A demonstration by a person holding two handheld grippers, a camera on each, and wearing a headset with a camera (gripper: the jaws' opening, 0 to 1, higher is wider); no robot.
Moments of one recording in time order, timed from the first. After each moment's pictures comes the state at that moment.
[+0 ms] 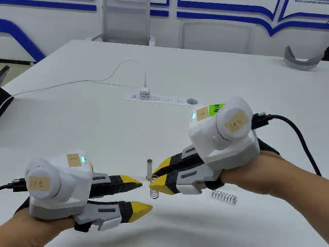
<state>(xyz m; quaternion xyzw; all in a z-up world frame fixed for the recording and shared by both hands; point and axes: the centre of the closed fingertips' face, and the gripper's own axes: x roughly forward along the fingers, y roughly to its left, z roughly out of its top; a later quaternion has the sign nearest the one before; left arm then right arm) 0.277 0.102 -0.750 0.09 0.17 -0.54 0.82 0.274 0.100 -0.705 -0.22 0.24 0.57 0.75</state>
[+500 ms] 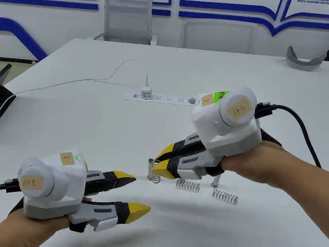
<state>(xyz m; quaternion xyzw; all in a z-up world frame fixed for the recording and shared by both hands) 0.280 0.109 -0.749 0.08 0.17 -0.52 0.83 0.301 0.098 -0.688 -0.21 0.23 0.55 0.78</state>
